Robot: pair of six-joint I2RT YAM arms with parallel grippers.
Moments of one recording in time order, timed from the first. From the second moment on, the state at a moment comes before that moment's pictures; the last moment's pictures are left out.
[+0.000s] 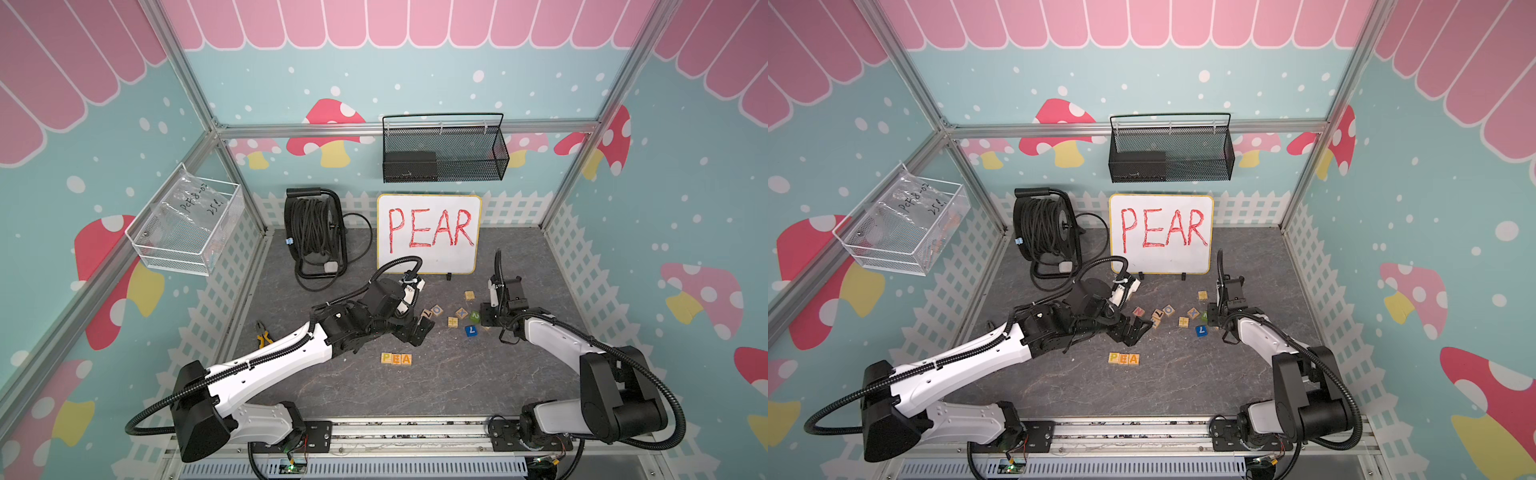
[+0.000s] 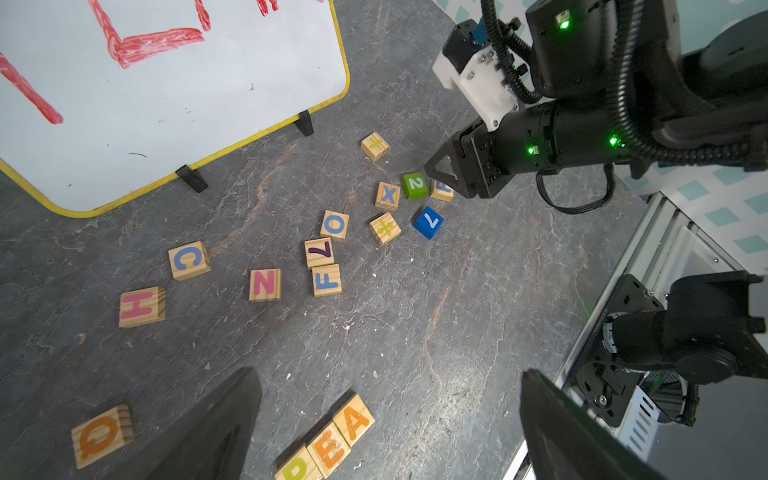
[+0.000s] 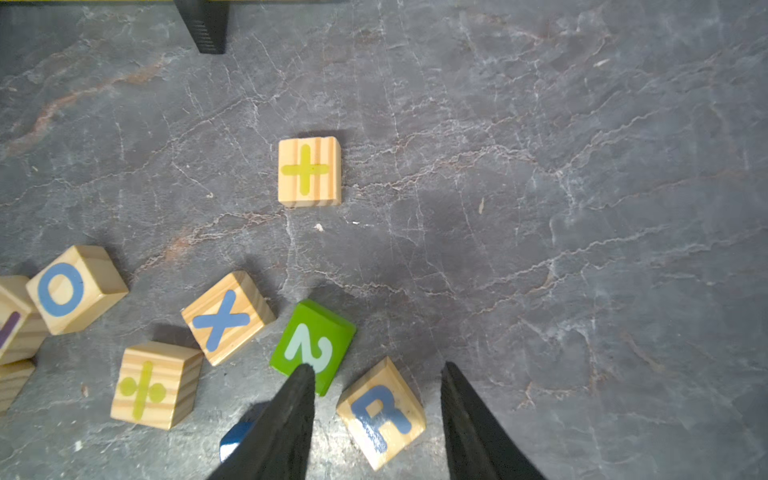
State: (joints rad) left arm -0.93 1.30 1.11 -0.48 0.00 -0.27; right arm 0.18 1.39 0.68 -0.25 0.06 0.13
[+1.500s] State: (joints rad) left arm -0.93 1.30 1.11 -0.49 -0.01 -0.26; right arm 0.19 1.51 0.71 -0.34 0.01 0.14
